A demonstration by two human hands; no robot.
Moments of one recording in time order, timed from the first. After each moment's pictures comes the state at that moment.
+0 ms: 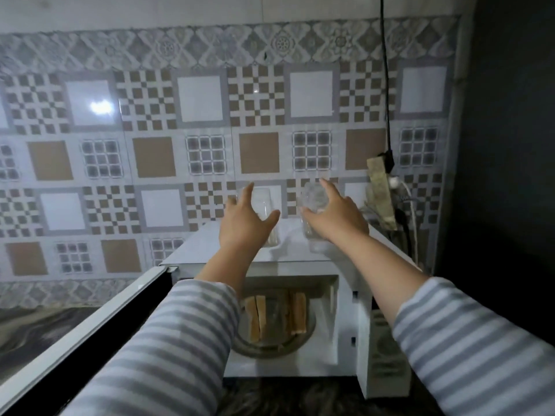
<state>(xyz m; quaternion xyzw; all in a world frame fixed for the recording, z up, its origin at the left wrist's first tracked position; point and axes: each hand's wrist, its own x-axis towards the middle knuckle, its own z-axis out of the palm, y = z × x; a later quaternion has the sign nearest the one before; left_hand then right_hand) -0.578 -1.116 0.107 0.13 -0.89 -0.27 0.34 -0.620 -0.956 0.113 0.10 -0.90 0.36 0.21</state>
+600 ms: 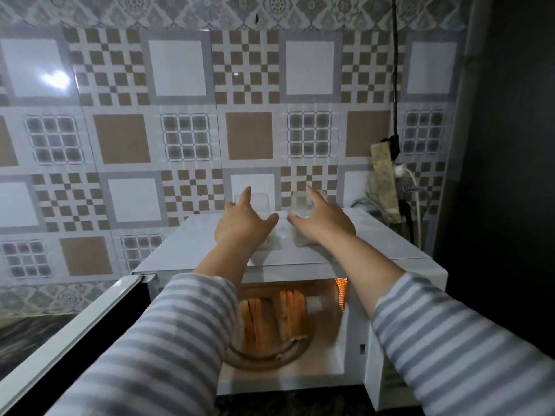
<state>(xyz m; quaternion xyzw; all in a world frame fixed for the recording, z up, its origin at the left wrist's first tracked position) -0.651 -1.142 0.088 0.14 -0.93 -0.24 0.24 -0.677 -0.996 0.089 0.07 -0.94 0.29 0.15</state>
